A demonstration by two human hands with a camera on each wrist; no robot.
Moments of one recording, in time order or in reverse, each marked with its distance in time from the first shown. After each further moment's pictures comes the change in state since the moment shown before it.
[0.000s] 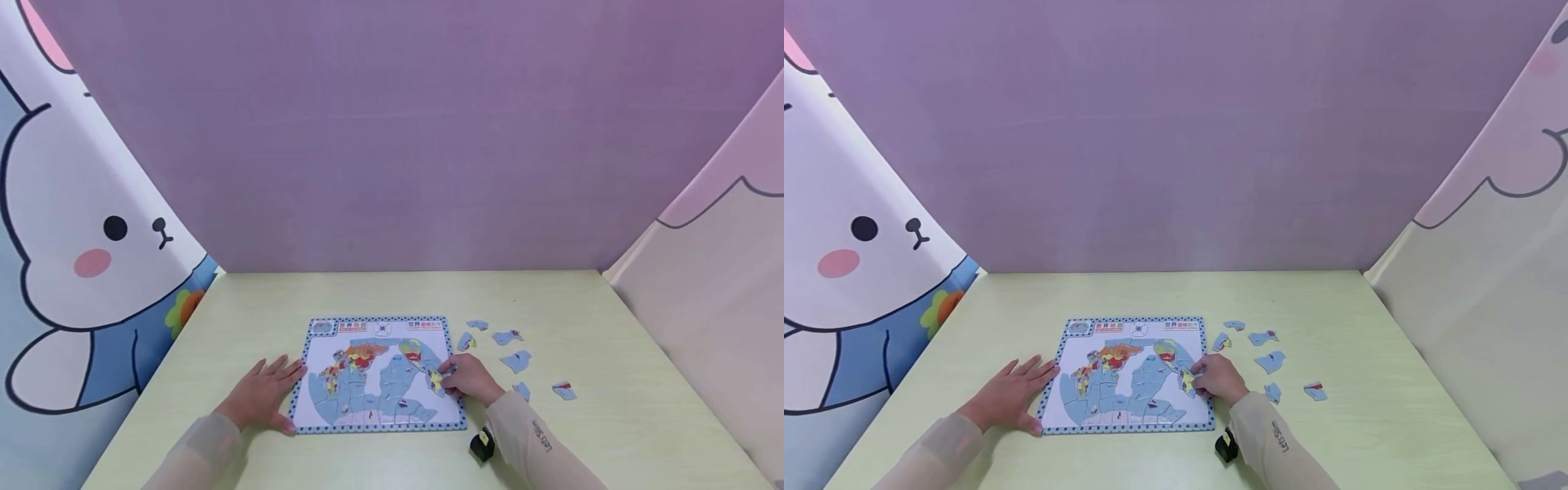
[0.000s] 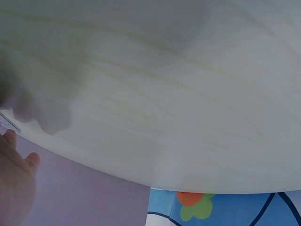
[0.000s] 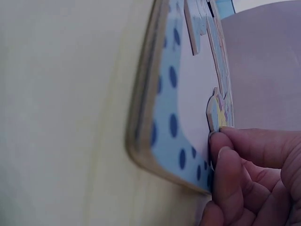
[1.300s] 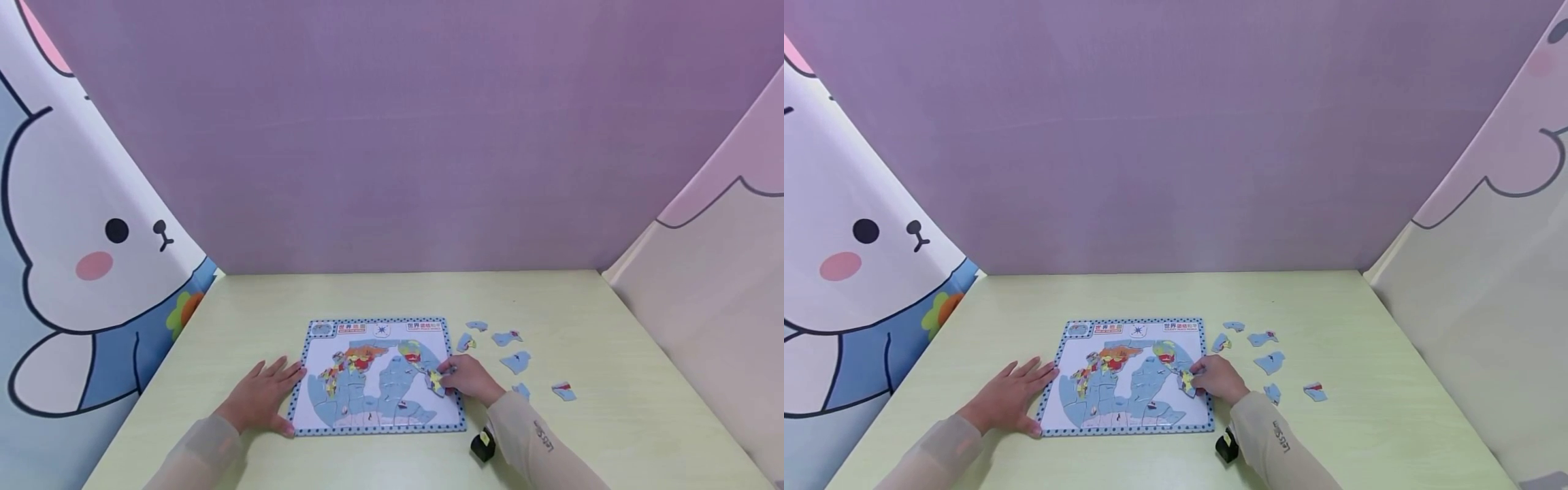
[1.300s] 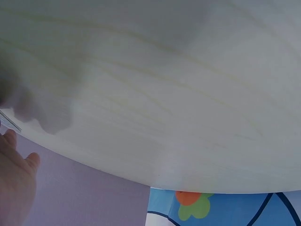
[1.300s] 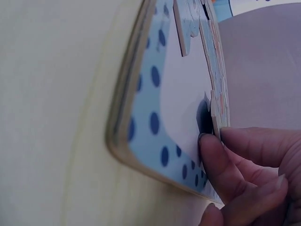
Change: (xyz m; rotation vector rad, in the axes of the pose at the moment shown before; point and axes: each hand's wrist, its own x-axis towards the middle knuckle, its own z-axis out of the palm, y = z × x) left_hand 0.001 -0.001 0.003 0.029 0.013 -0.003; right_hand -0.003 -0.002 -0.003 -0.054 -0.008 -0.047
